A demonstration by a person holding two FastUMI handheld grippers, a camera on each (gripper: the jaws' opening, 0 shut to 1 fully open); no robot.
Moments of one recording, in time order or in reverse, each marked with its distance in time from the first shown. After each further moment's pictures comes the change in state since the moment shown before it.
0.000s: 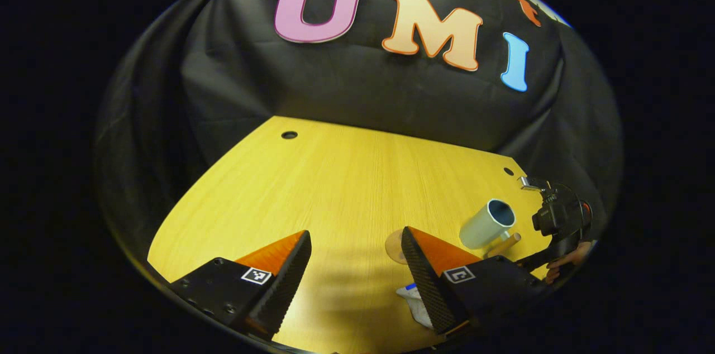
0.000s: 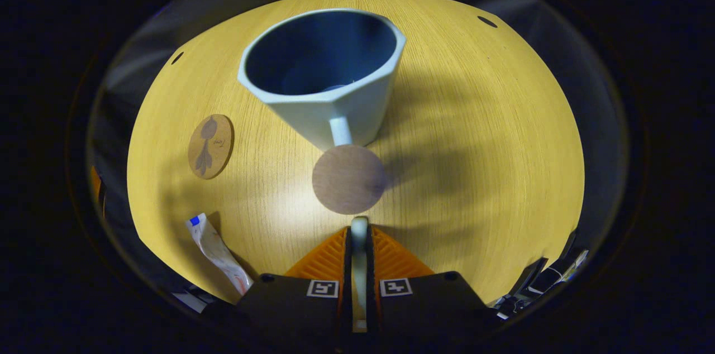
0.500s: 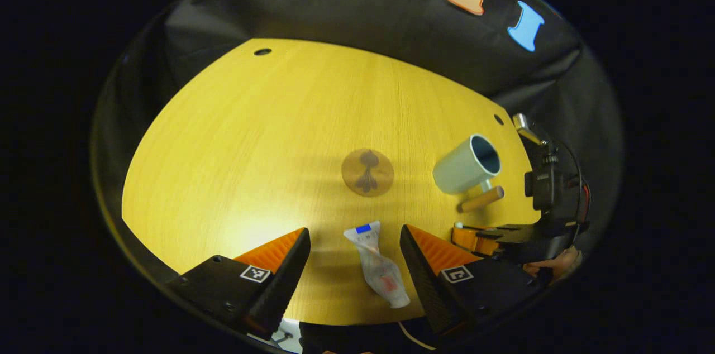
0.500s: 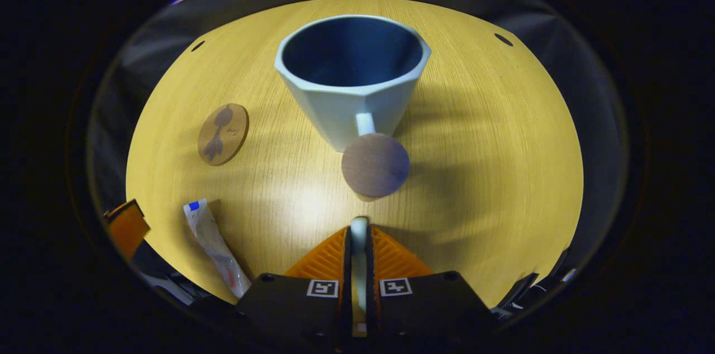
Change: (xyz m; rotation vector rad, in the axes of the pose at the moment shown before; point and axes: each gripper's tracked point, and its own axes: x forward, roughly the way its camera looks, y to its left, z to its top) left arm 0.005 -0.065 -0.098 -0.068 0.442 -0.057; right arm -0.001 0.003 0.002 -0.093 -0.067 0.032
